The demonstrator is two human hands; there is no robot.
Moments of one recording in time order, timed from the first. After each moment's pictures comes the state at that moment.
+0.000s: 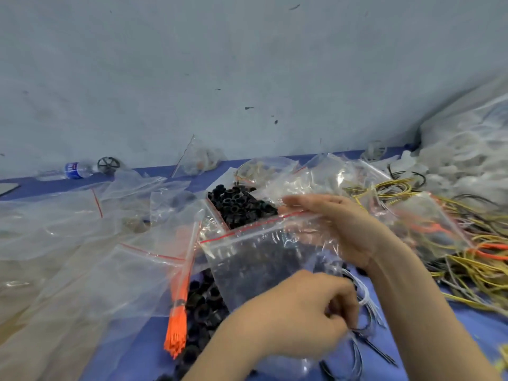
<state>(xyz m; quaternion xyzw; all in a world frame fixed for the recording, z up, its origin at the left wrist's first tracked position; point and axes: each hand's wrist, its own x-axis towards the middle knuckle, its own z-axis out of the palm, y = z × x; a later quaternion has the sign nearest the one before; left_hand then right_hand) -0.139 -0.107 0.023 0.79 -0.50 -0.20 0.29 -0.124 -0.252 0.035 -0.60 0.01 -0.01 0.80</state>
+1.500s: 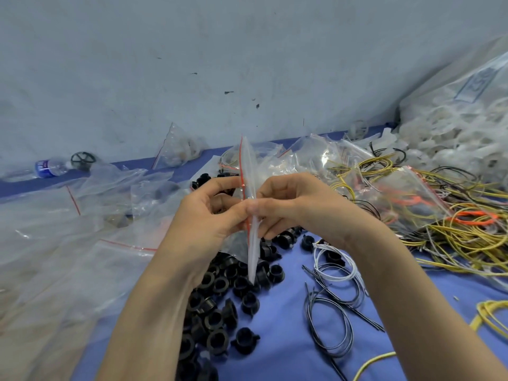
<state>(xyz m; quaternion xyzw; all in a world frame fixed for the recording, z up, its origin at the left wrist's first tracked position) -0.087 -0.063 0.034 0.66 -0.23 -0.09 0.71 -0.133 -0.223 0.046 -0.77 -0.08 -0.02 0.63</state>
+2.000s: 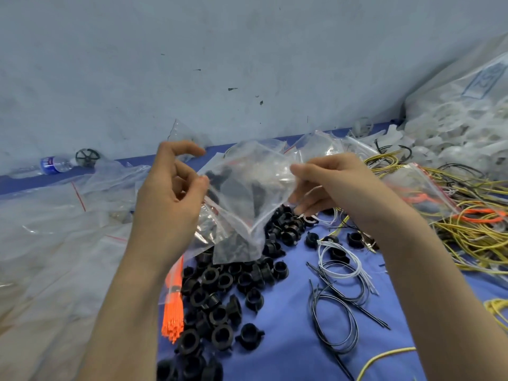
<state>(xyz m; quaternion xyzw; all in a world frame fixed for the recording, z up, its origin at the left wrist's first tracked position) -0.075 -0.034 0.045 0.76 -0.28 0.20 0.55 -0.131 -0.253 0.047 -0.76 0.02 -0.12 0.63</state>
